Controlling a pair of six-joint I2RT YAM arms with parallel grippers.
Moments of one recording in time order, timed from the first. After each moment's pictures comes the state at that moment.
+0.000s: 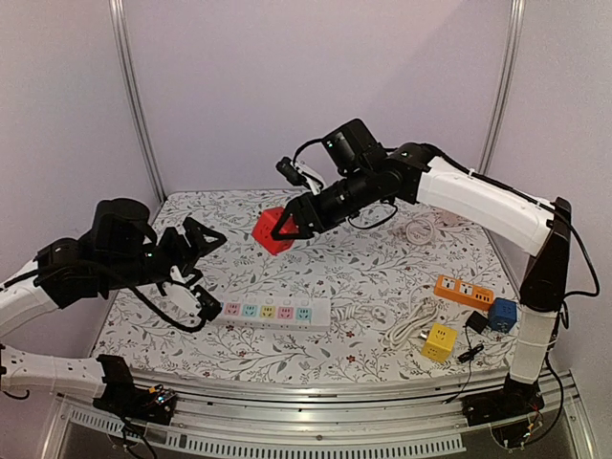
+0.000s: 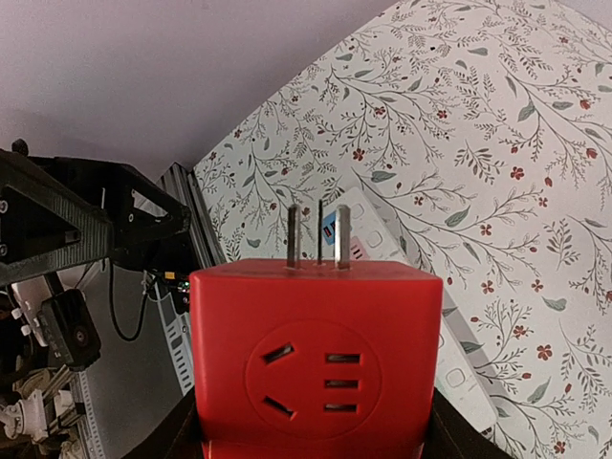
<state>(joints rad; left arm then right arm) -0.90 0.83 0.89 -0.61 -0.21 1.84 0.91 1.92 1.95 -0.74 -0.46 0.27</state>
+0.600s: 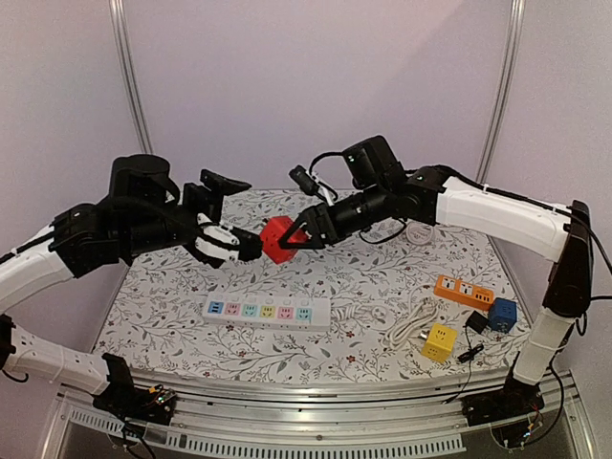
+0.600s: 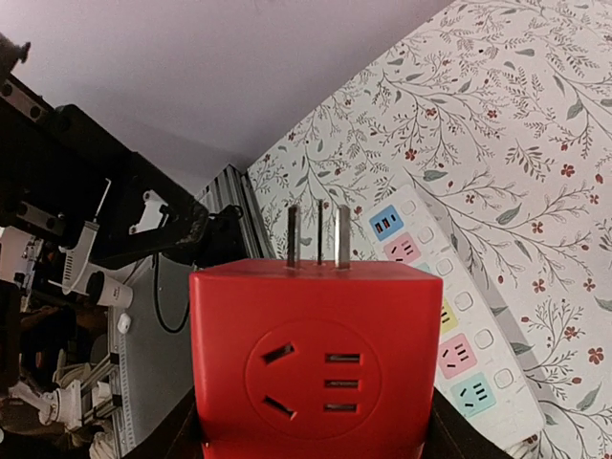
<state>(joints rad) -0.96 1.07 1.08 -0.41 -0.22 1.52 0.89 1.82 1.69 -0.52 -0.61 0.34</state>
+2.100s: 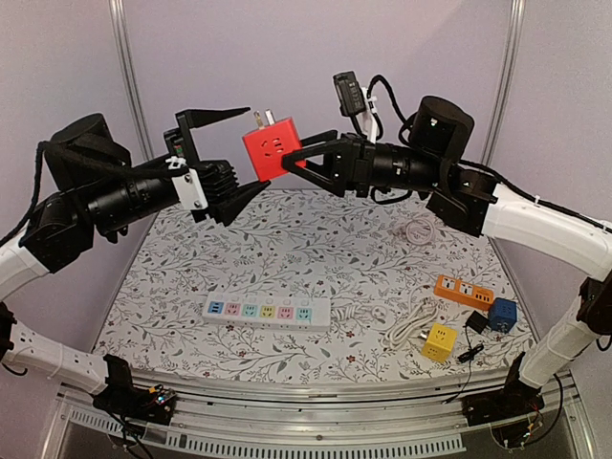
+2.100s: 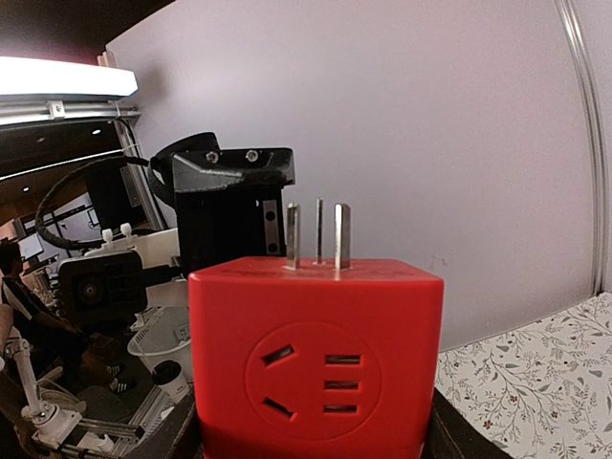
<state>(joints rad) -1.10 1.07 1.29 -0.13 -0.05 1.25 0.94 1.54 1.48 0.29 -0.69 0.47</state>
